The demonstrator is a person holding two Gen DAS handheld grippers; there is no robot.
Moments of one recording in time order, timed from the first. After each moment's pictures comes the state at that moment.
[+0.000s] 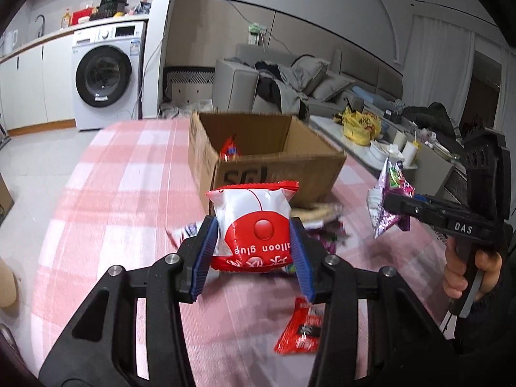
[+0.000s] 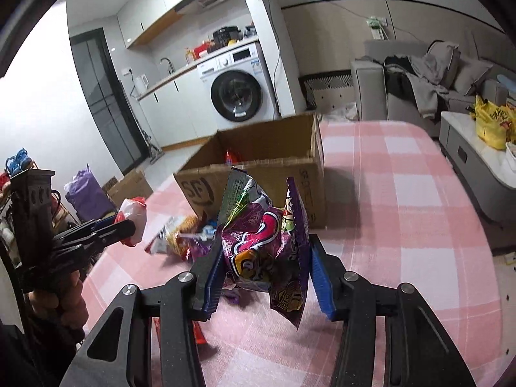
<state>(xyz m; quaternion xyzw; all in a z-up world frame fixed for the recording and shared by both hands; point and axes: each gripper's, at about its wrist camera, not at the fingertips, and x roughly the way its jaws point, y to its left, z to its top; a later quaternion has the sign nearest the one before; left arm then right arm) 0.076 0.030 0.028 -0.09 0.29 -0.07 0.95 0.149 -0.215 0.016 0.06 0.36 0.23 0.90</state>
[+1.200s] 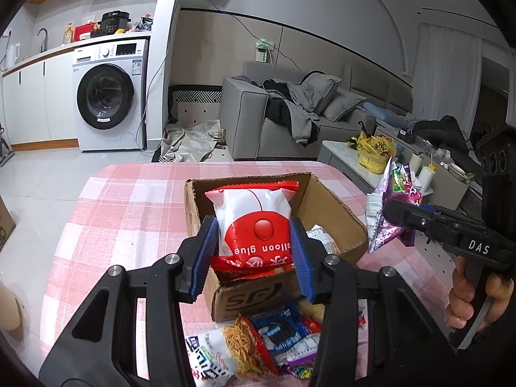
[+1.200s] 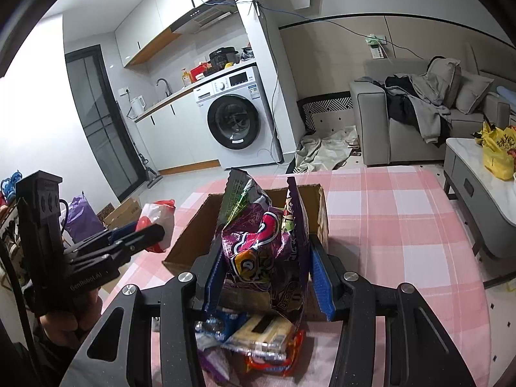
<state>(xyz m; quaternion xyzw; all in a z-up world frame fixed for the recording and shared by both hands) 0.207 0.033 0.075 -0.08 0.26 -0.04 0.96 0.250 -0.187 0.063 0.08 0.32 0.22 0.92</state>
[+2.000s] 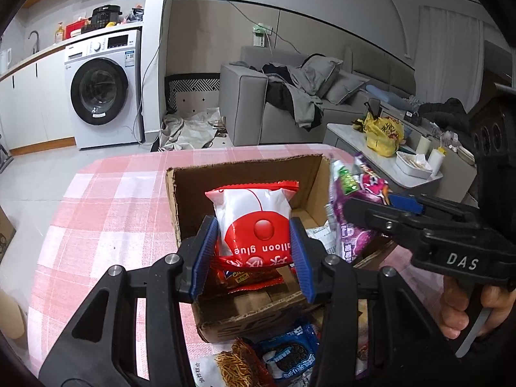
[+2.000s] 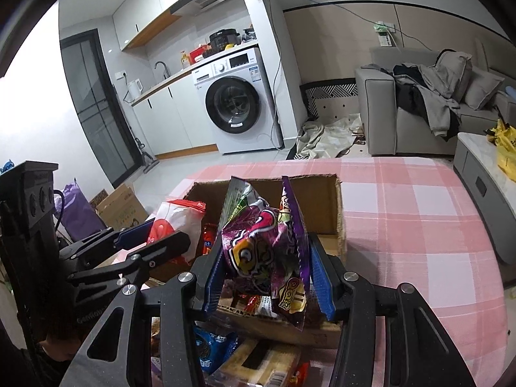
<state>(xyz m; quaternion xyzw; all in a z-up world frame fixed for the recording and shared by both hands) 0.281 0.020 0.023 -0.06 0.30 -0.04 0.95 0.312 -0.153 0.019 0.05 0.36 0.23 0.90</state>
